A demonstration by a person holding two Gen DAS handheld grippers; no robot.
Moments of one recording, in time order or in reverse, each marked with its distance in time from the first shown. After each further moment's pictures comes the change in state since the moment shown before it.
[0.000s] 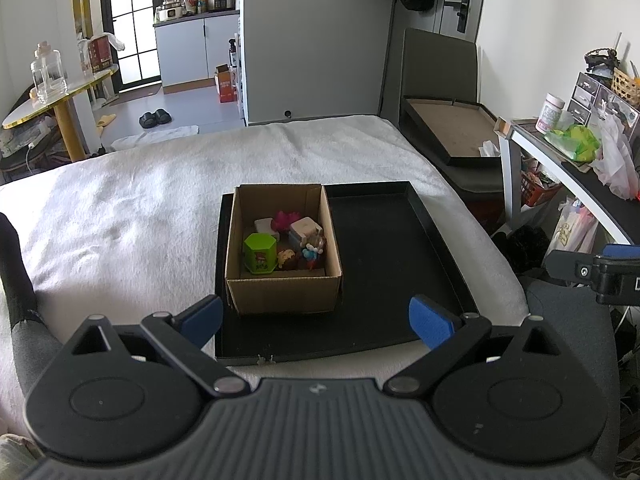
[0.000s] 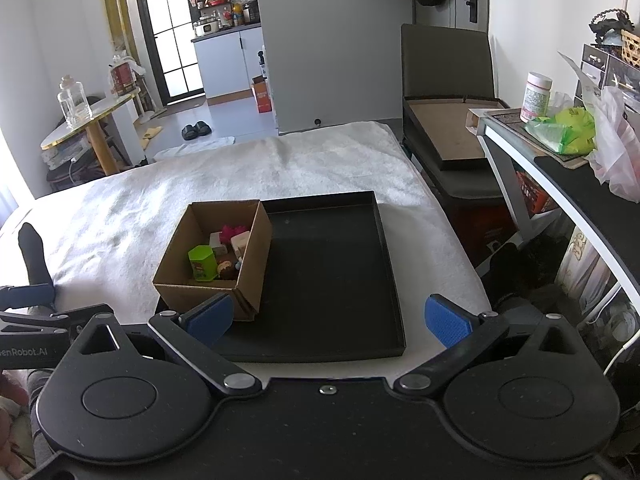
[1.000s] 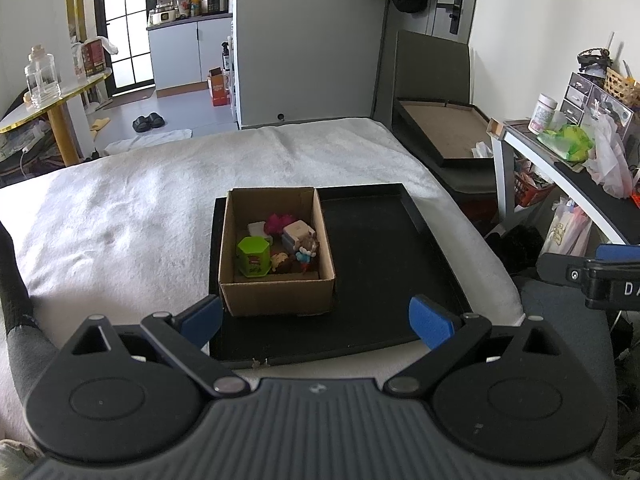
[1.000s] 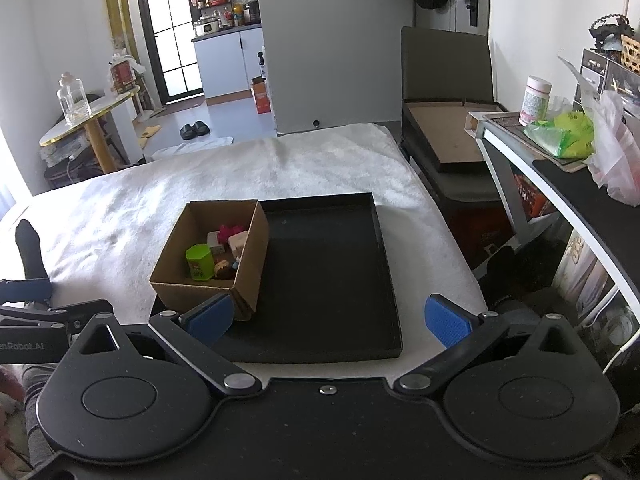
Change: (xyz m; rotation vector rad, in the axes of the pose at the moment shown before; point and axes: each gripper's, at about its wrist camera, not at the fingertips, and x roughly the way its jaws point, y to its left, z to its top) left arm 0.001 -0.001 -0.003 0.010 -0.011 -0.020; right arm 0.001 0.000 -0.001 -0.010 -0.008 -0.009
